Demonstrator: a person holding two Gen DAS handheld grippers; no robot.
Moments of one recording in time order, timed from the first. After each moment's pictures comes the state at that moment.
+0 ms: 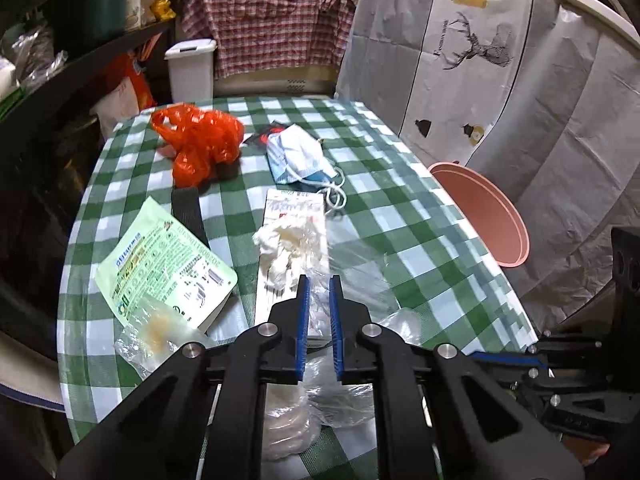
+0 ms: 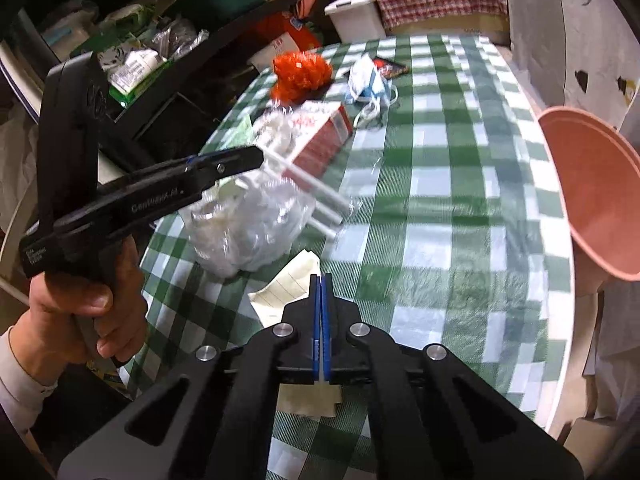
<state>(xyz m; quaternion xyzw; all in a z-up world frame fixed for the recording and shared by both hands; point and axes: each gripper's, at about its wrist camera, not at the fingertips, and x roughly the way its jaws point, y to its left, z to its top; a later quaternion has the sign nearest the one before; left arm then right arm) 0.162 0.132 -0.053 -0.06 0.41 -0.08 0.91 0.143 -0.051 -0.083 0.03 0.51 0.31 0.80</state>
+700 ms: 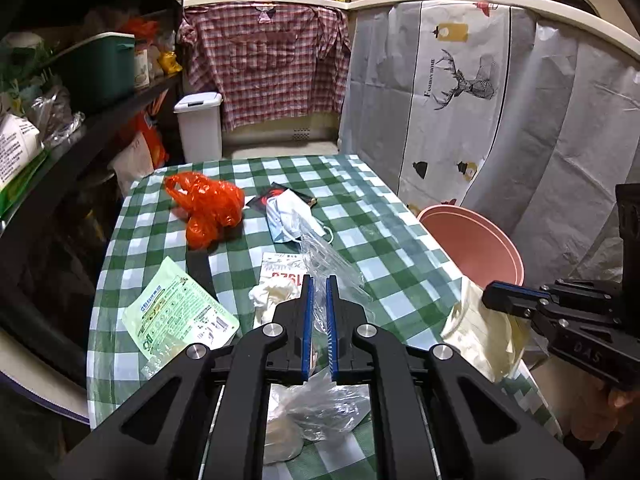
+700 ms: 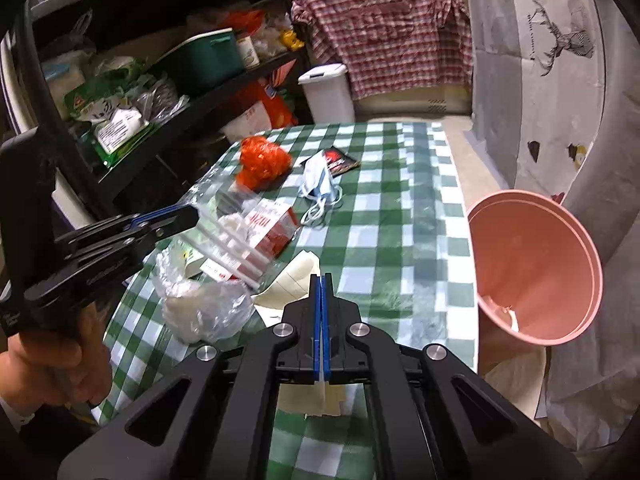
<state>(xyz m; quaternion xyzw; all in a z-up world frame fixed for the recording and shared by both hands) 0.143 0.111 -0.010 -0.03 0.33 -0.06 0.94 0.163 -0.084 -0.035 0.01 0.41 0.25 0.88</state>
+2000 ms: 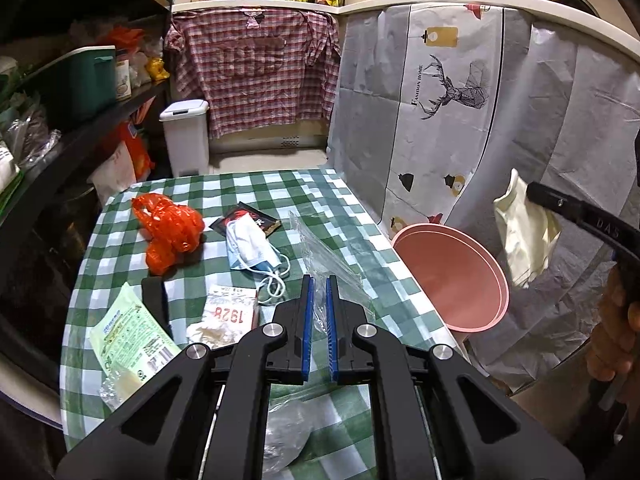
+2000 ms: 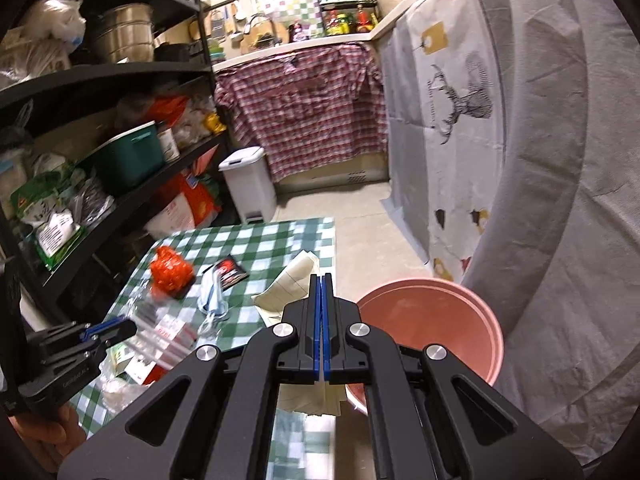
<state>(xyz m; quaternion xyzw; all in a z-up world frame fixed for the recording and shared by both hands) 0.174 0.060 0.004 -0.04 0.33 -0.06 0.94 0.210 -0.181 0.031 0.03 0.30 0.13 0.95</state>
